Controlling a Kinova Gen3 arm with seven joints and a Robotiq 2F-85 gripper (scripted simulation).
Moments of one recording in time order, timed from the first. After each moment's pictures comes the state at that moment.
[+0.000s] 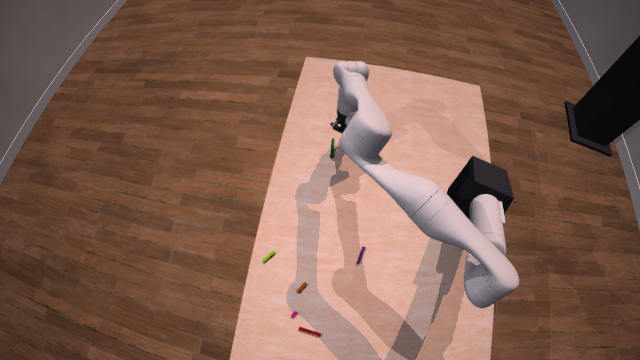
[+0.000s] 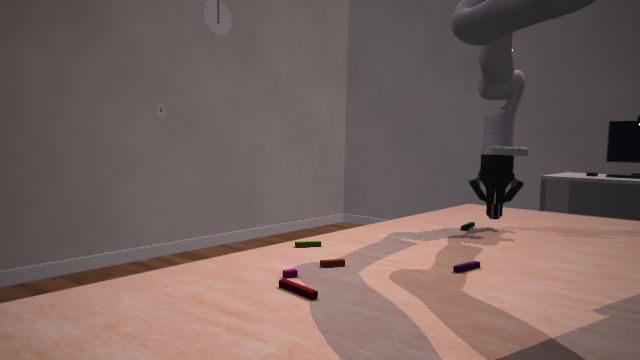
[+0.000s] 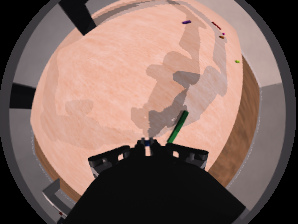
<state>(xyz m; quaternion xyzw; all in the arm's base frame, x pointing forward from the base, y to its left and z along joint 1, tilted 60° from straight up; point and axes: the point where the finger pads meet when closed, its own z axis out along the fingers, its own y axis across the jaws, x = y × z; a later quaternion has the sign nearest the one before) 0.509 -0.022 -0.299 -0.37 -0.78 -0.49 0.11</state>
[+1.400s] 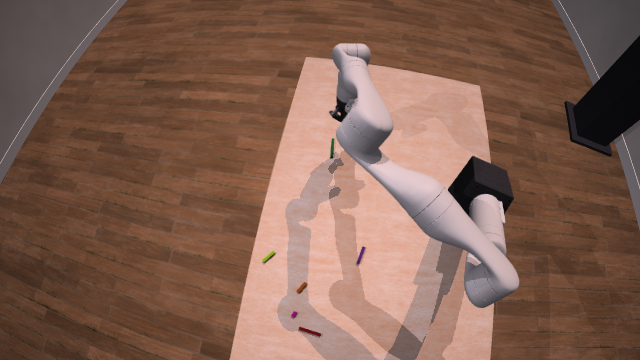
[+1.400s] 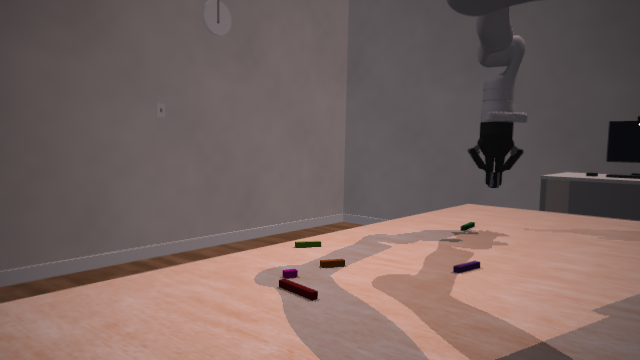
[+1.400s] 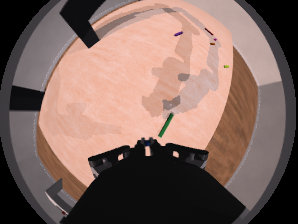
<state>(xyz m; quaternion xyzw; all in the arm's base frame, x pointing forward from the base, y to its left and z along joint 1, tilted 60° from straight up) 0.494 -0.083 -0.251 -0.37 -0.78 -0.49 0.11</state>
